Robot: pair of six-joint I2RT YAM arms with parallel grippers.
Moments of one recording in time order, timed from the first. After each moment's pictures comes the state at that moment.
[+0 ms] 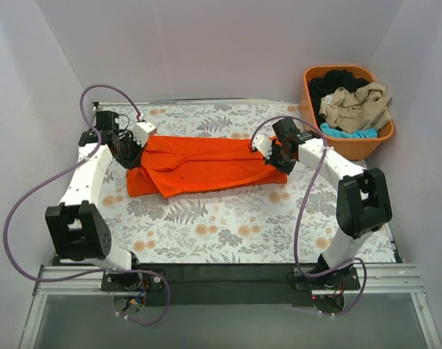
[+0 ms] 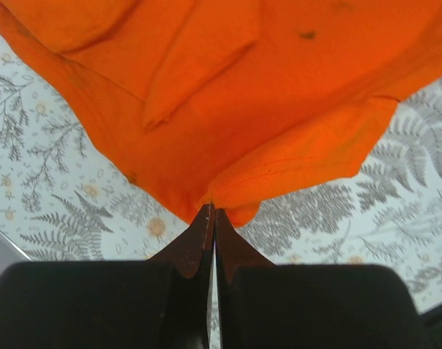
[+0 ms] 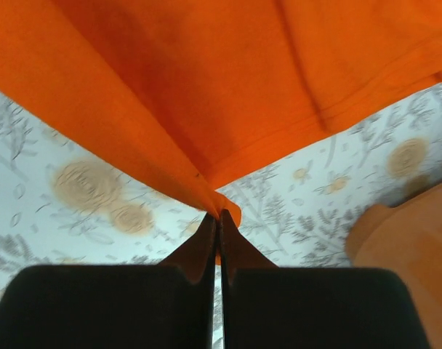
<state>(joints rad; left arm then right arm) 0.07 1.48 1.31 -0.91 0.35 0.72 0.40 1.70 1.27 -0.75 -0.07 -0.77</state>
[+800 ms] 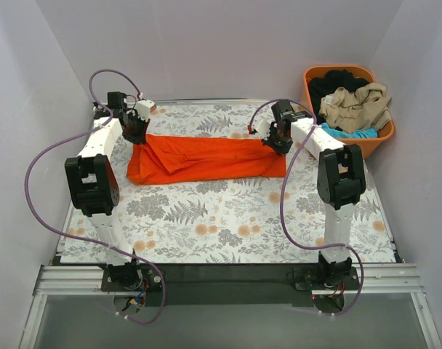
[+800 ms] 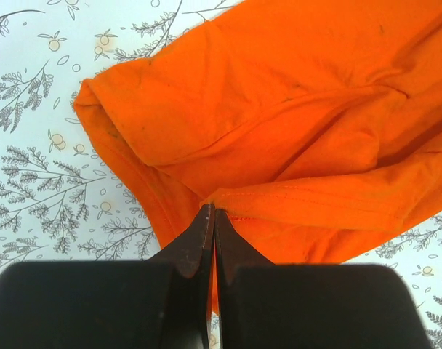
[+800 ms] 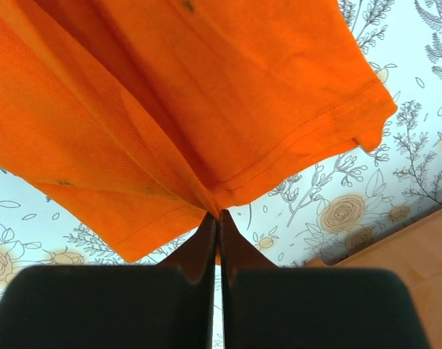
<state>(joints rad) 0.07 1.97 1.67 -0.71 0.31 0.53 0.31 2.07 1.67 -0.80 -0.09 -0.82</state>
